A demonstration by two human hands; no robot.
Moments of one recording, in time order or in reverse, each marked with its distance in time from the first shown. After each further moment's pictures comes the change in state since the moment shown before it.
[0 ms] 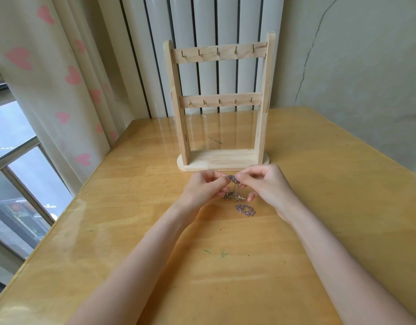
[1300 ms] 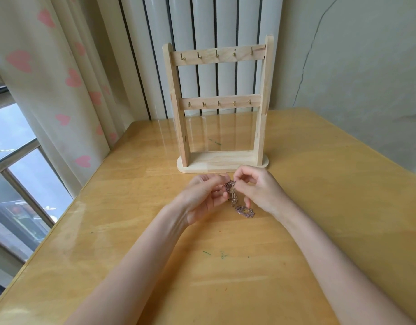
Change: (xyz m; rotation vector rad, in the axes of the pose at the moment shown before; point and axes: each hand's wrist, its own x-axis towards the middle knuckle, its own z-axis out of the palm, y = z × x) left_hand -0.001 0.009 0.001 -0.382 -0.108 -0.212; right_hand -0.003 -0.002 0.006 -0.139 -0.102 -0.148
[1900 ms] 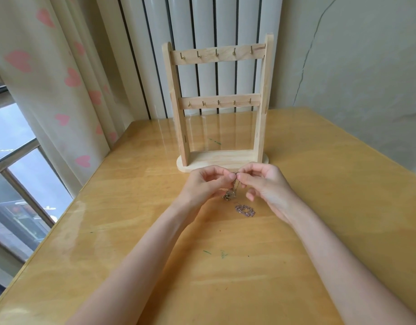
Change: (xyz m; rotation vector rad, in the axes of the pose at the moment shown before) left_hand -0.005 0.000 0.000 0.383 0.047 0.268; right_hand -0.001 0.000 -0.006 0.392 0.044 0.148
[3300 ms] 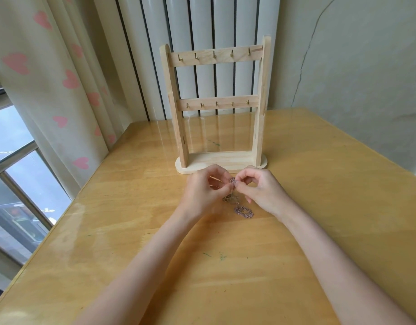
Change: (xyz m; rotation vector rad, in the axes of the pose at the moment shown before) left_hand 0.003 -0.006 0.005 0.476 0.142 0.280; right_hand 0.002 0.006 0.000 -0.376 -0.027 -0.121
